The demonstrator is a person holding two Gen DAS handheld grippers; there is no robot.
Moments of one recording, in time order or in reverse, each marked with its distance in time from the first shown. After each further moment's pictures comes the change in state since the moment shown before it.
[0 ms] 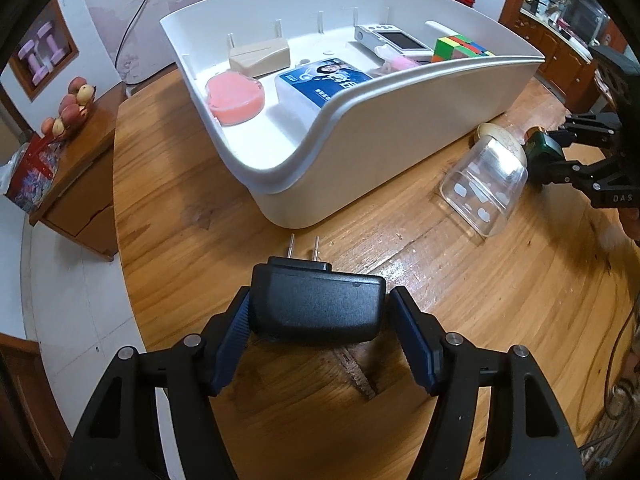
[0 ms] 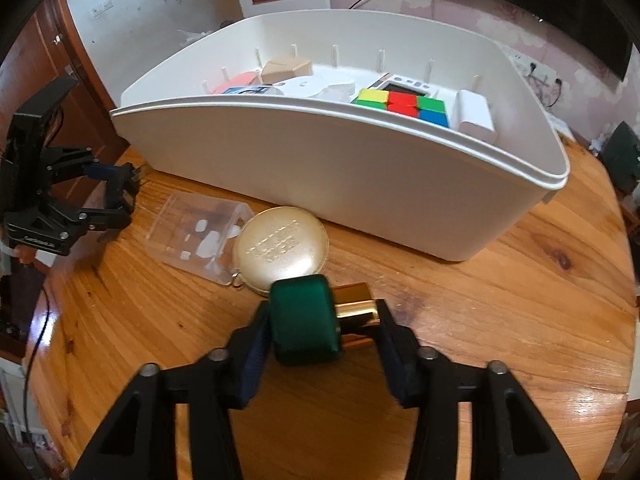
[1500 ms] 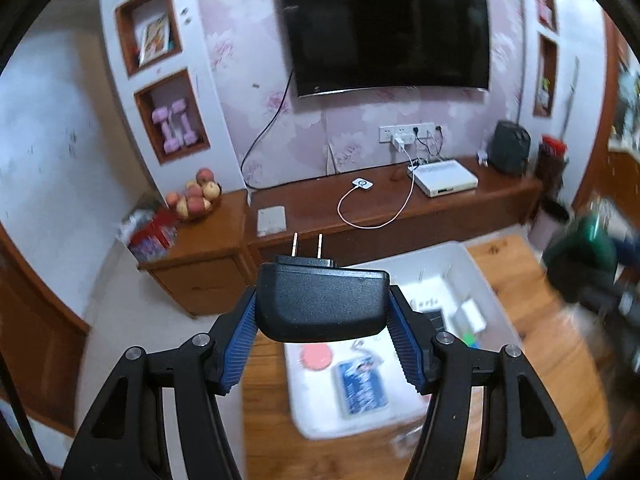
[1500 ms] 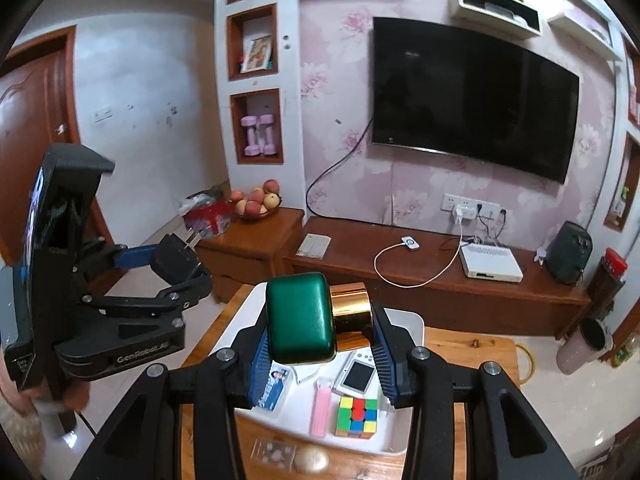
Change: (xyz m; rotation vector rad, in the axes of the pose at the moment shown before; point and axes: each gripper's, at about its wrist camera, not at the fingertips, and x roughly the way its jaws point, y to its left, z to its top) left arm -0.189 -0.021 0.174 -0.316 -0.388 0.334; right arm -0.226 0.037 0.162 0.057 -0.471 -0.112
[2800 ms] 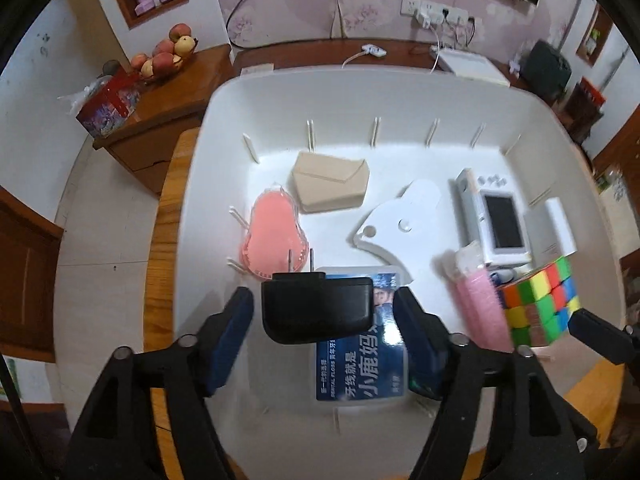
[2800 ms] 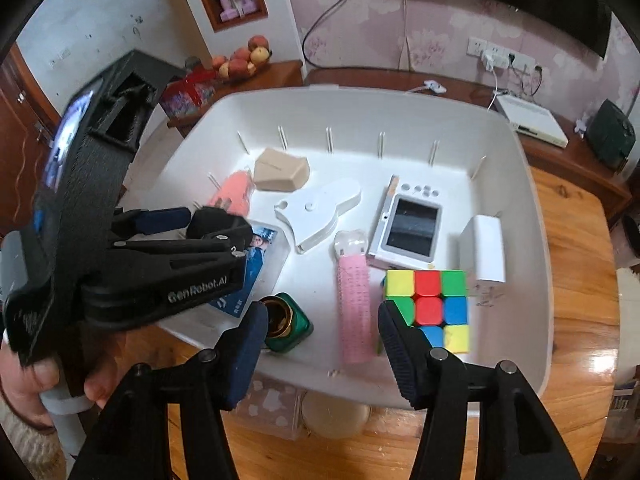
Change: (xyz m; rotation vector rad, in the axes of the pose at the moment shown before) left arm 0.167 -0.015 -0.095 -0.085 0.422 -0.017; right arm 0.159 -0.005 -0.124 0.106 0.473 0.072
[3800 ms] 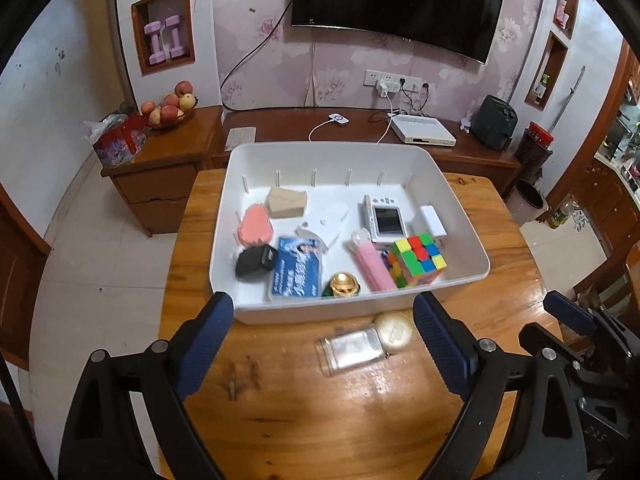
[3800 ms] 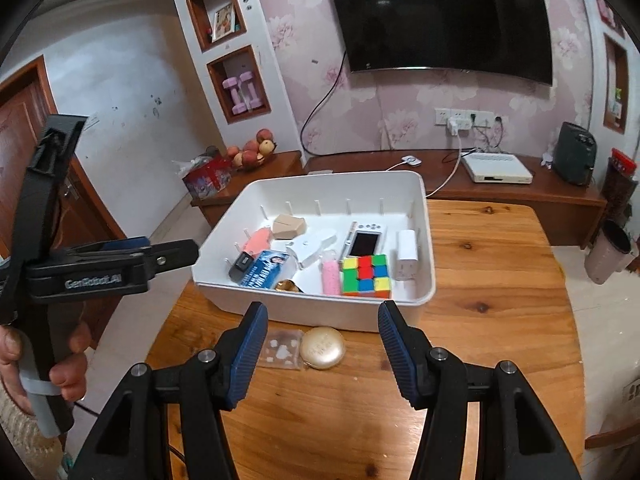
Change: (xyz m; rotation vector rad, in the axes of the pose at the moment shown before) left arm -0.142 -0.024 -0.093 -0.021 -0.240 -0.113; right arm -0.133 -0.028 -0.101 0.058 -0.336 0.025
